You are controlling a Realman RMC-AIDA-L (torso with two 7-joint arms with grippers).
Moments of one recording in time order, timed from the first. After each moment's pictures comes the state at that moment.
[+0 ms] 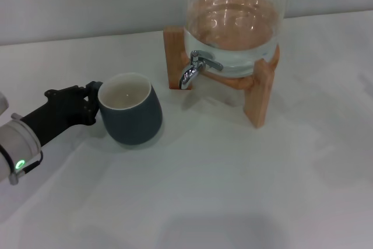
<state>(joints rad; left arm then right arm) -0.58 -2.08 1.21 0.27 -2.06 -0.92 2.25 0.15 2.00 -0.47 -0.76 1.85 1.54 -1.89</state>
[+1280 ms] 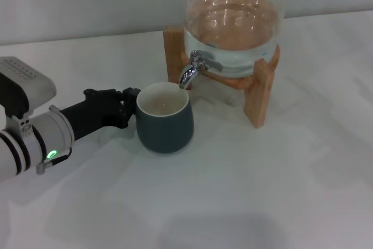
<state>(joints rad) -0.67 -2.09 1.45 0.29 -2.06 -0.81 2.12 0.15 2.00 -0.48 -0.76 1.85 1.56 -1.89</state>
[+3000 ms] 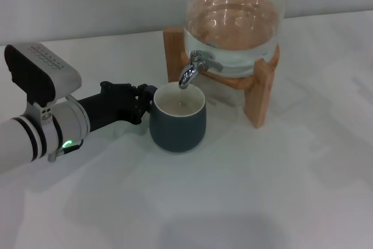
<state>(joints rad) -0.71 -2.09 1.57 0.35 -2.06 -0.73 2.08 0.15 2.00 -0.48 -0.75 1.85 1.57 -1.90</state>
